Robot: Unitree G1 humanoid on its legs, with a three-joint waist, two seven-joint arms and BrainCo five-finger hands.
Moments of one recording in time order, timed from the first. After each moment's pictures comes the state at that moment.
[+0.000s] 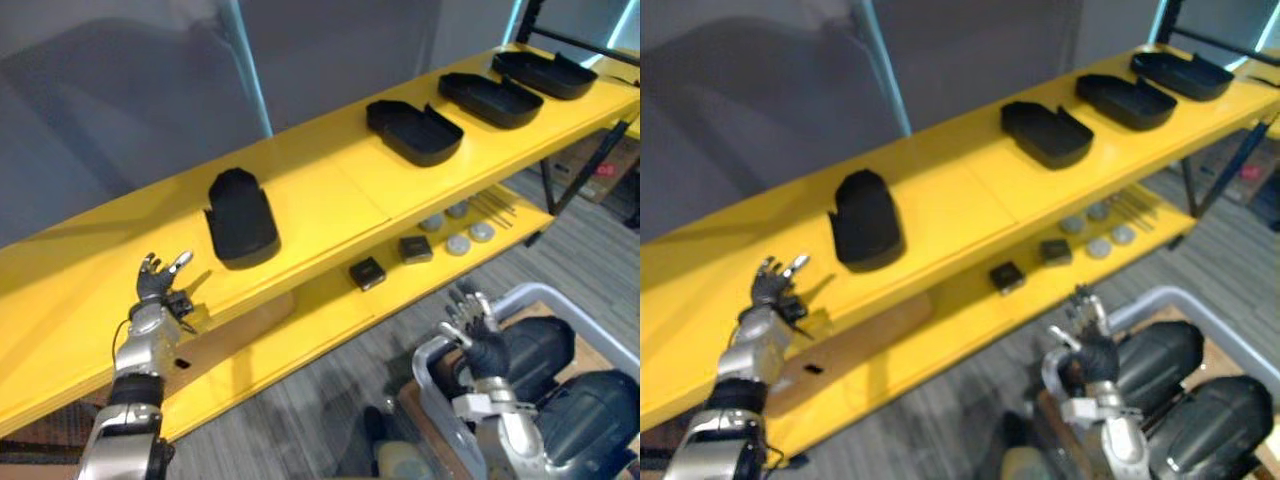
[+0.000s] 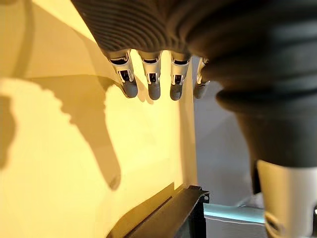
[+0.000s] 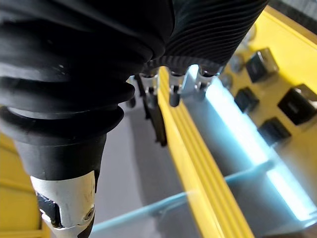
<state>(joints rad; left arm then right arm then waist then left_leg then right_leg) -0.40 0.42 0.13 0.58 -0.57 0.12 0.34 0.35 -0.20 0.02 -0.17 0.42 -0.26 0.04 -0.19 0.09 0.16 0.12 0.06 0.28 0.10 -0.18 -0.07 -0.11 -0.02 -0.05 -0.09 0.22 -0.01</state>
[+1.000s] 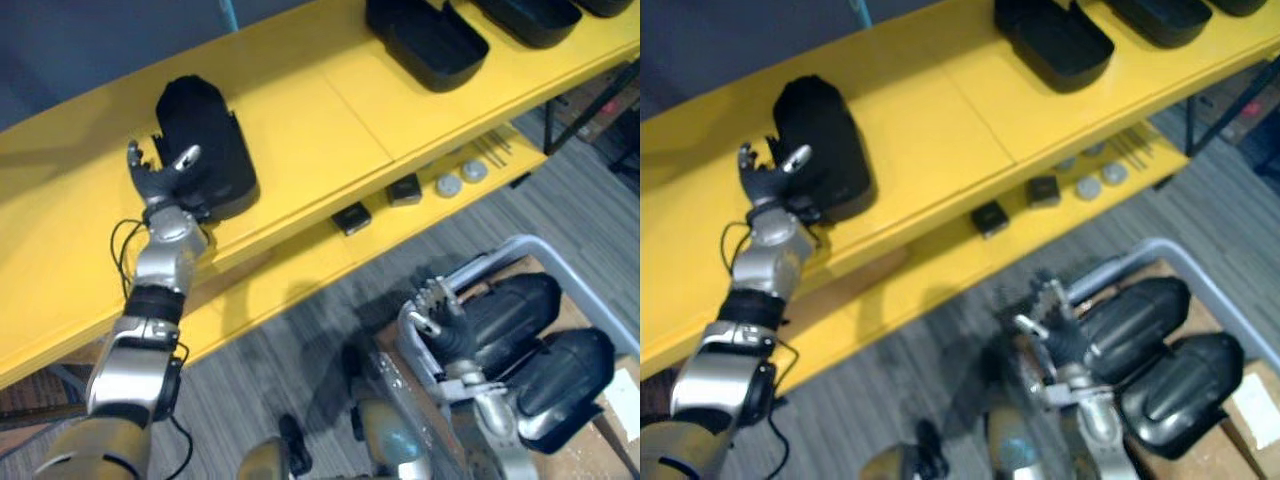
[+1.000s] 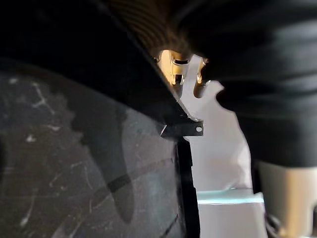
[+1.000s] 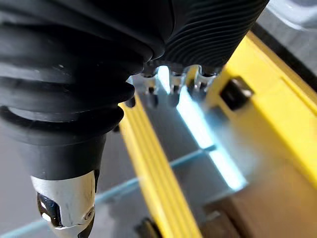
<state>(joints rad) -0.85 0.47 -0.10 0.63 -0.51 0.06 0.63 0.26 -0.22 0.19 -0.17 0.46 -0.19 0.06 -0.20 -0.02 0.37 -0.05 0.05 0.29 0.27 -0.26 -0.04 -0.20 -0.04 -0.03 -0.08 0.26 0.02</state>
